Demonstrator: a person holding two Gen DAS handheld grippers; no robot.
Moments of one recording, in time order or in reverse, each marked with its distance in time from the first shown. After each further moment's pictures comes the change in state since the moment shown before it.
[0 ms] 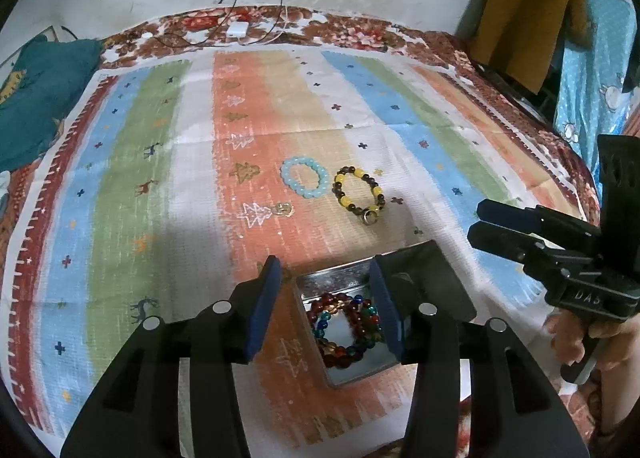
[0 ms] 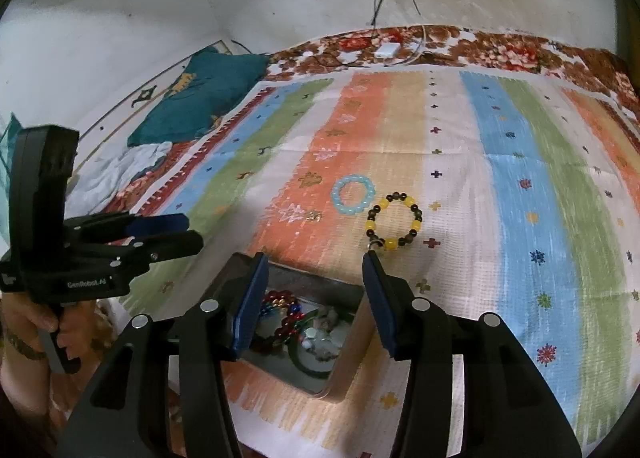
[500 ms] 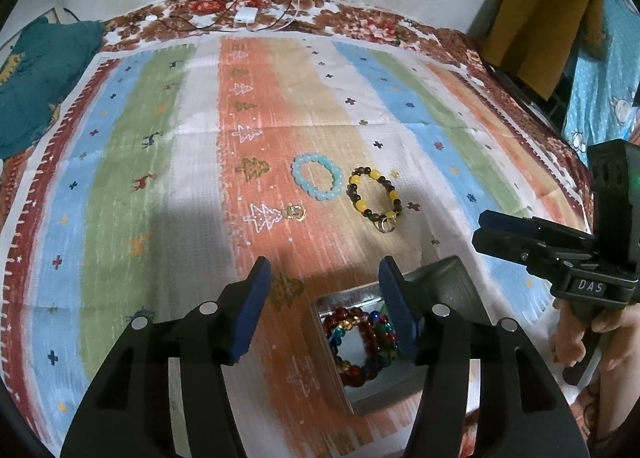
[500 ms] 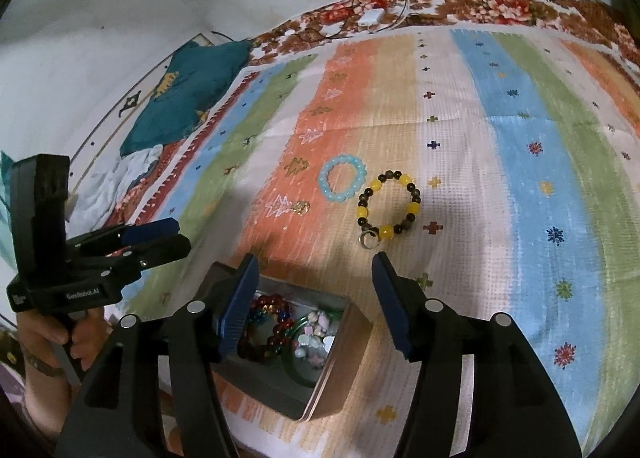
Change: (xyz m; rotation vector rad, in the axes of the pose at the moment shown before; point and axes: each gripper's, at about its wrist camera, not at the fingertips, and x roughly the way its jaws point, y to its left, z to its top) left arm 0.023 0.019 0.015 -0.042 0.037 -0.010; right arm 0.031 -0.028 0.012 0.122 0.097 0.046
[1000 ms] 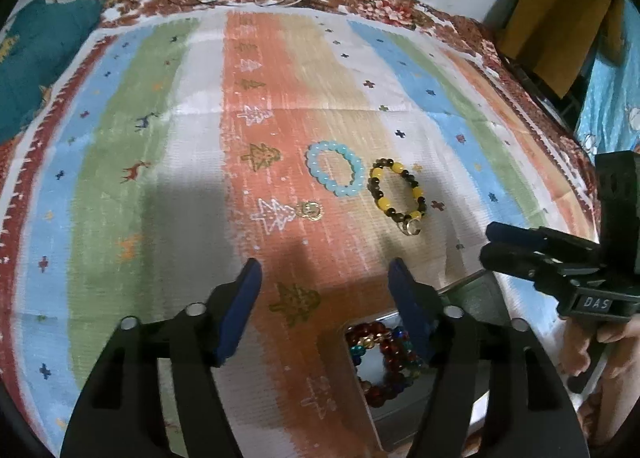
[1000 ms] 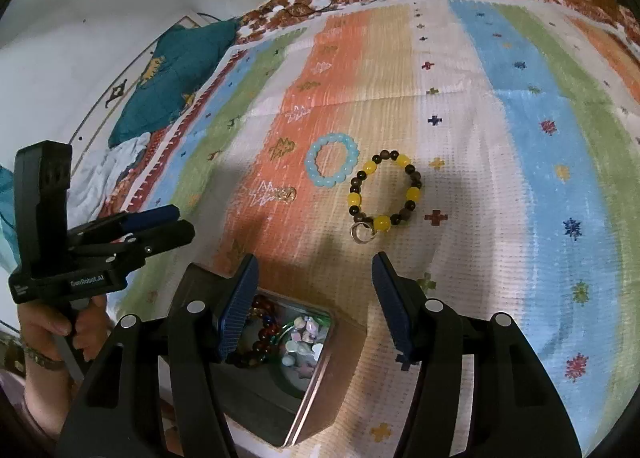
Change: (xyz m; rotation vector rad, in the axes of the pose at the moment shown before) left arm 0.035 0.019 0.015 -0.041 0.078 -0.008; right arm 0.032 -0.012 0.009 0.034 0.097 -0.001
